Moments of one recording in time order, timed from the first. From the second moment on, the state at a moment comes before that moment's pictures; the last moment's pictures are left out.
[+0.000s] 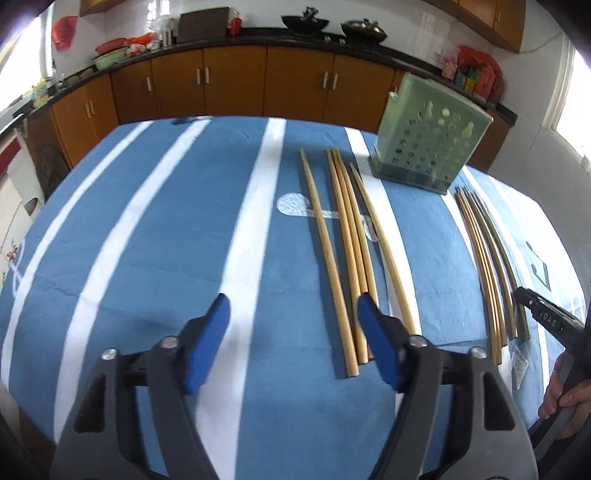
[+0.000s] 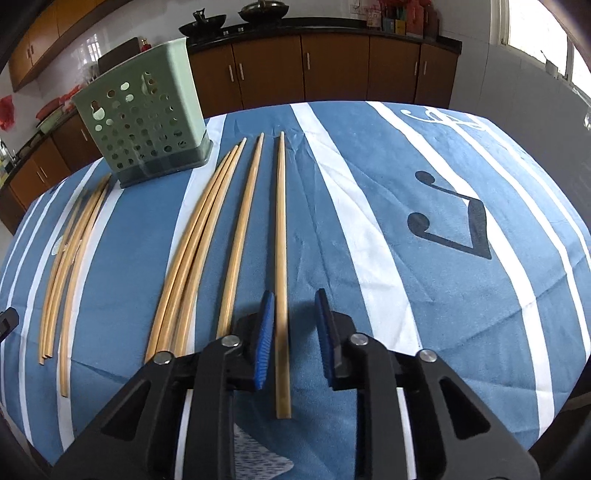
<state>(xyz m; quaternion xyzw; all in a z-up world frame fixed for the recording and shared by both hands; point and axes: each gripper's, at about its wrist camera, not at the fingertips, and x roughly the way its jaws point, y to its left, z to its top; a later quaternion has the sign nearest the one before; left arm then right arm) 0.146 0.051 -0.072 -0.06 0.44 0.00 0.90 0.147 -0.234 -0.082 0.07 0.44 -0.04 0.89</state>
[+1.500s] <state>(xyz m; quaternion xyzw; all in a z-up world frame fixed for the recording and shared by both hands) 0.181 0.078 -0.095 -0.06 0.45 0.00 0.89 0.153 -0.280 -0.085 0.13 0.42 -0.05 0.90</state>
